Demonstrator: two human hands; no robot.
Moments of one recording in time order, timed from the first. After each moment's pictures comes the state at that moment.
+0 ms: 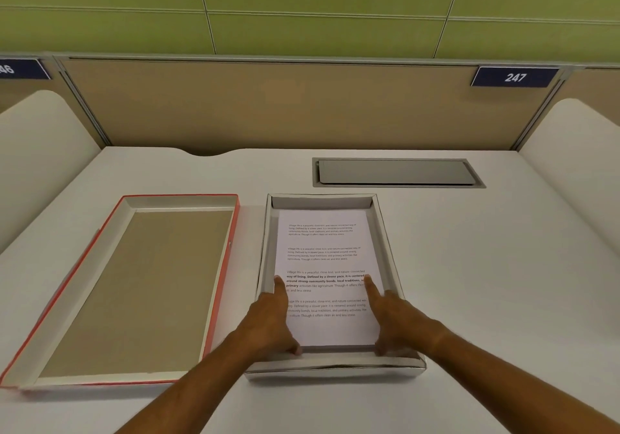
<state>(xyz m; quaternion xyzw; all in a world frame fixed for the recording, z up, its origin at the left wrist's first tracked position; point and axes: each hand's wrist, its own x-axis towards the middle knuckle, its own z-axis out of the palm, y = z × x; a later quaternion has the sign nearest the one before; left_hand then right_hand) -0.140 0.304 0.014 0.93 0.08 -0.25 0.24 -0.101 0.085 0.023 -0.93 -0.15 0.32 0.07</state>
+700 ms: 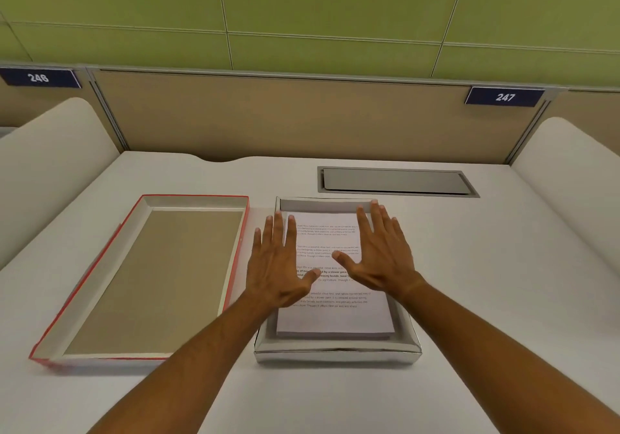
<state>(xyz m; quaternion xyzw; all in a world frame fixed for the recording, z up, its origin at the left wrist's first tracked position) -0.112 0.317 0.030 0.99 0.01 0.06 0.09 -0.063 0.118 0.056 -0.98 -0.16 -0.03 0.07</state>
